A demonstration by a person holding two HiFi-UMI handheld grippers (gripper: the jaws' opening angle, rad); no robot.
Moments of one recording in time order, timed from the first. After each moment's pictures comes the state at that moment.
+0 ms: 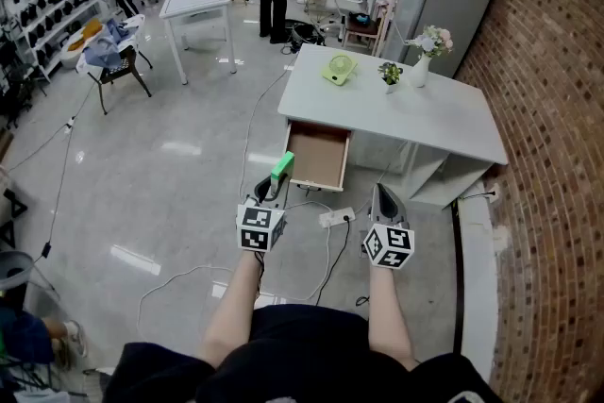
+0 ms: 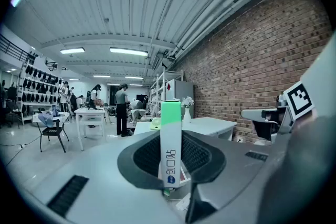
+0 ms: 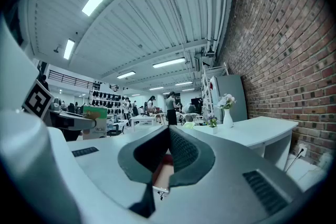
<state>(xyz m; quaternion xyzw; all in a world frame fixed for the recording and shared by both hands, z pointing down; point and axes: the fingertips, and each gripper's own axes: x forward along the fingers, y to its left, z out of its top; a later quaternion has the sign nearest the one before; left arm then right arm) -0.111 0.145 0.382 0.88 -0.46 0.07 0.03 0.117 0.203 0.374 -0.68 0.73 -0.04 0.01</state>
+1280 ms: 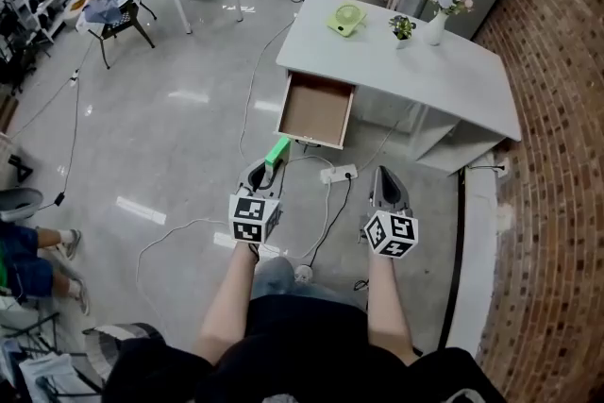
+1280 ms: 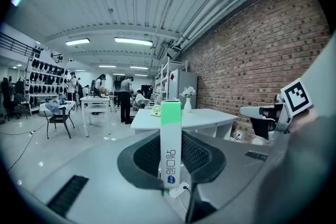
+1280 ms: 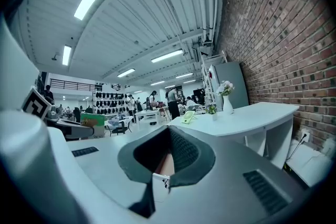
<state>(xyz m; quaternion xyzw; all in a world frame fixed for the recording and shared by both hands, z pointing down) -0.084 0.176 0.433 0.87 -0.48 0.11 0.08 0.152 0.214 0.418 -0.66 0.74 -0.10 0.01</state>
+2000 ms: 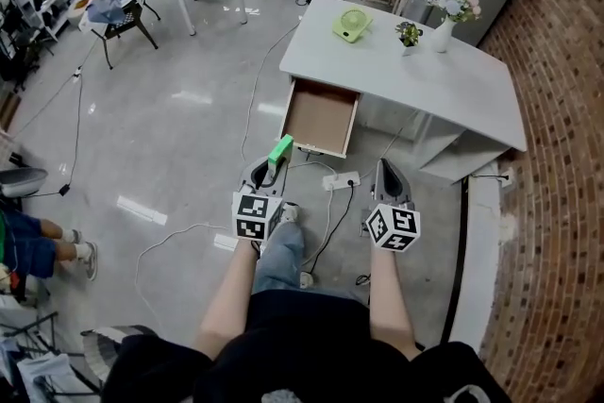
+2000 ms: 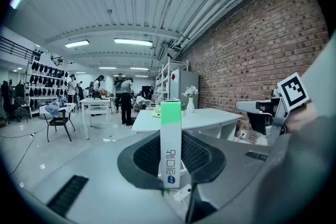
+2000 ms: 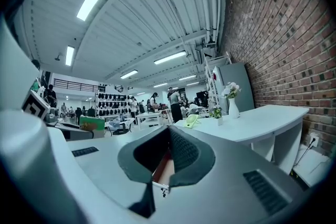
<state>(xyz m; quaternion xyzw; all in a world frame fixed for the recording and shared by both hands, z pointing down) -0.079 0.137 0.440 0.86 -0.49 0.11 0.07 0.152 0.161 0.414 -0.65 0.76 -0.08 0.01</state>
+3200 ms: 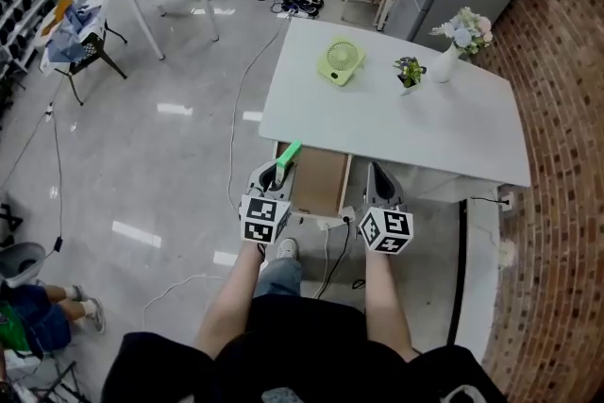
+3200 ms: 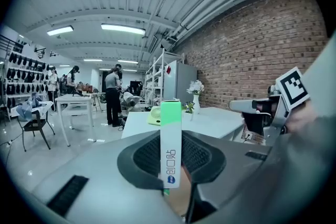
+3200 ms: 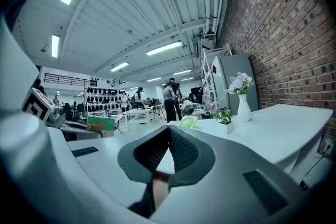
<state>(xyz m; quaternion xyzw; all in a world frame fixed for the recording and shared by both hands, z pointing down) -0.021 -0.169 0.449 0.89 -0.42 0.13 0.08 0.167 -0.129 0.419 -0.67 0.73 -0.10 -0.01</state>
